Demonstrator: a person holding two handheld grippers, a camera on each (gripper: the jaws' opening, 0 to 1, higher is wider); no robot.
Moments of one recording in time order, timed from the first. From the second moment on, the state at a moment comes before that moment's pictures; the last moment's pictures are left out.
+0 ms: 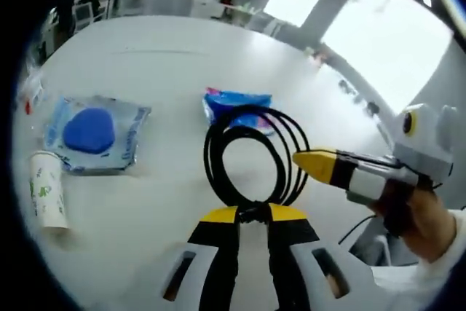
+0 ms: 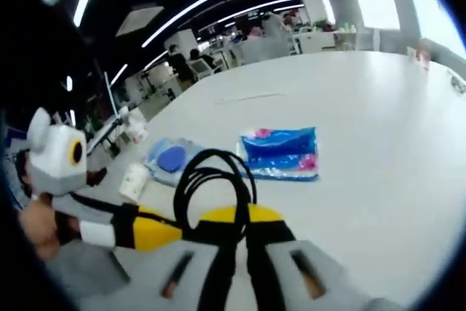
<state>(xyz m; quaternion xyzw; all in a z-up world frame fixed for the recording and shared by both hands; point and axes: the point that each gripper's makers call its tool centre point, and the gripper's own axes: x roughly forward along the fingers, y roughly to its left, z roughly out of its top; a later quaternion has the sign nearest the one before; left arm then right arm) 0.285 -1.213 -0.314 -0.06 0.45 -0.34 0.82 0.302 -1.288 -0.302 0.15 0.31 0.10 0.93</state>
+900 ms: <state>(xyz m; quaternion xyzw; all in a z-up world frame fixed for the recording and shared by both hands) 0.286 -1.235 -0.335 -0.05 0.47 -0.31 0.82 0.293 -1.314 -0.342 0.16 0.37 0.12 0.91</state>
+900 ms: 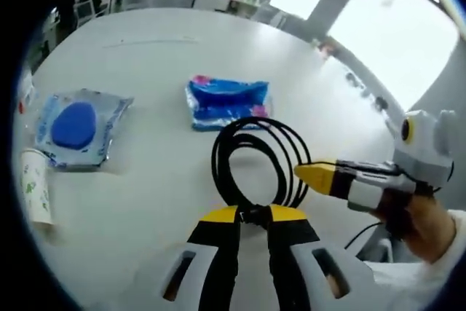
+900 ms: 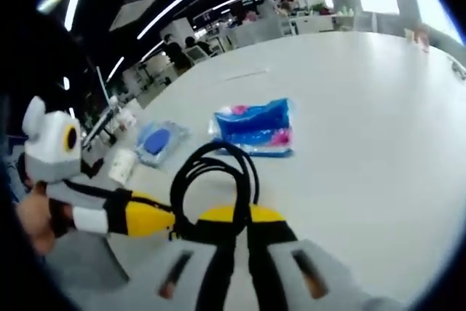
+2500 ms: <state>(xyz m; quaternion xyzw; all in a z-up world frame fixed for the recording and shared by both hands) 0.295 -1.231 -0.362 -0.06 0.49 -0.29 0.82 0.300 -1.314 -0.367 0.13 0.41 0.14 0.89</state>
